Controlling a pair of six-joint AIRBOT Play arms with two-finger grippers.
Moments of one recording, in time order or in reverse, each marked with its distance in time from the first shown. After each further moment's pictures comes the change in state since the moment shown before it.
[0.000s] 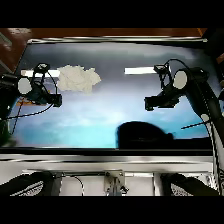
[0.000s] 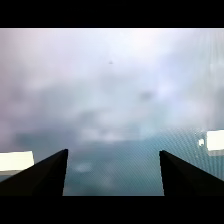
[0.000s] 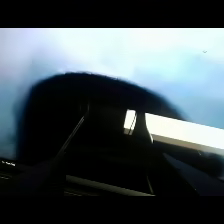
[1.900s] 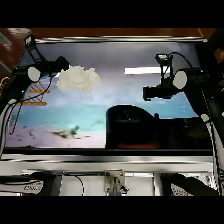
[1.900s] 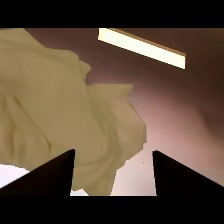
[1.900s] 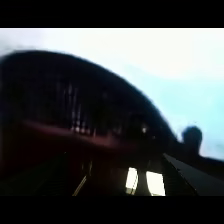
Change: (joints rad) left arm 0.070 -0.284 0.204 -0.241 0.726 -0.274; right arm 0.000 0.000 0.000 0.001 -0.246 0.004
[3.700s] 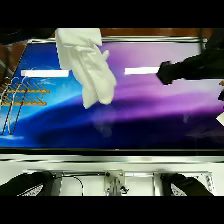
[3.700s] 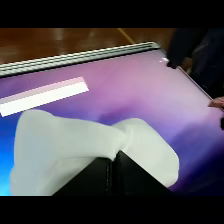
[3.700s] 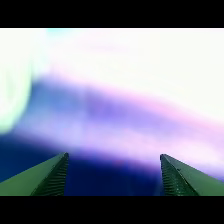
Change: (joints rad) left arm -0.305 0.364 0.437 -0.191 -0.489 0.356; right arm 0.000 0.219 0.379 -0.031 0.236 -0.087
